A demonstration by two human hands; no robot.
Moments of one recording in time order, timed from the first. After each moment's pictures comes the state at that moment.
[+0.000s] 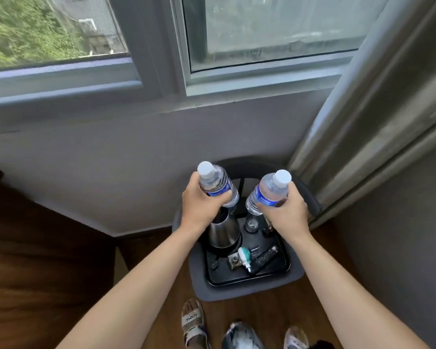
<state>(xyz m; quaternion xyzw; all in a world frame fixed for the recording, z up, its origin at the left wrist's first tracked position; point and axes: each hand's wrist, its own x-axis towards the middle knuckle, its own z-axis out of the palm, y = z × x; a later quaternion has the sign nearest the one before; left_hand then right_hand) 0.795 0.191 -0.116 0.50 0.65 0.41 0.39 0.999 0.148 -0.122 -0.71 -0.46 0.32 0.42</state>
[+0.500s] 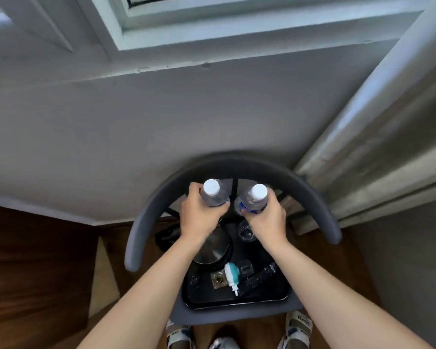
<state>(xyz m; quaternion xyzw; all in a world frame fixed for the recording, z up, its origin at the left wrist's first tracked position) 0.869 0.263 -0.265 0.48 0.75 0.29 0.34 1.035 0.253 -0.309 -0.73 -0.48 0.35 0.35</state>
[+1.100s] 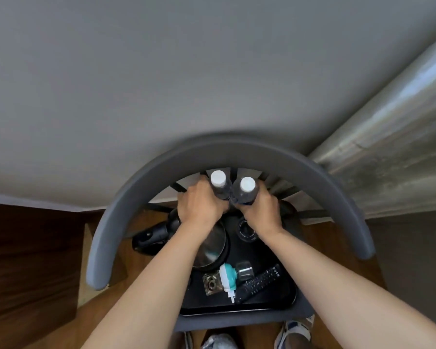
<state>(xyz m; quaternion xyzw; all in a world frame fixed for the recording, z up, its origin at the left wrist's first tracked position) 0.893 0.315 -0.335 0.55 0.79 -0.02 0.26 1.037 0.299 -0.420 -0.74 -0.52 0.35 0.23</state>
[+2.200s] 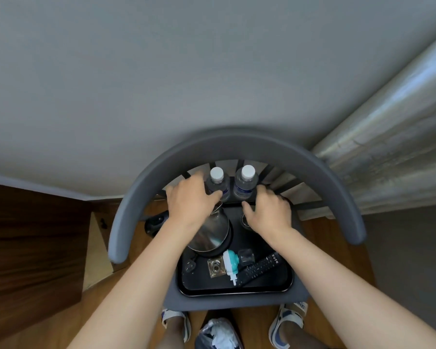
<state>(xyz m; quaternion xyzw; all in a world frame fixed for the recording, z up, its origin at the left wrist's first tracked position) 0.853 0.288 -0.296 0.59 0.77 -0.01 0.25 1.032 0.270 -0.354 -0.71 -0.67 0.19 -0.02</state>
